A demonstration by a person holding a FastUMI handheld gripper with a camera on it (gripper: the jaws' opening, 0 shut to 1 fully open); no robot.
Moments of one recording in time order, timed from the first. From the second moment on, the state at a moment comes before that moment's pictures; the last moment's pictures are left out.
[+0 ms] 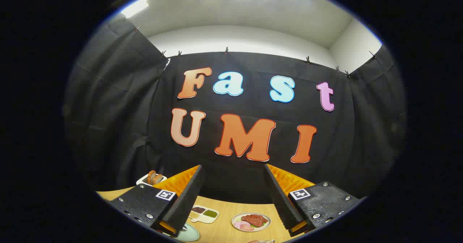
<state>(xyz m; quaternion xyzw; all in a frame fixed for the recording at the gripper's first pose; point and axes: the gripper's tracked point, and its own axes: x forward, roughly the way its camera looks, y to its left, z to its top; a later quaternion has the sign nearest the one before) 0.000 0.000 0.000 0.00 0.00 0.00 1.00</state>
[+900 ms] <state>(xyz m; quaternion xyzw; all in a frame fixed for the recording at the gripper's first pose) -0.013 0.017 -0.037 0.01 0.06 0.02 1.00</state>
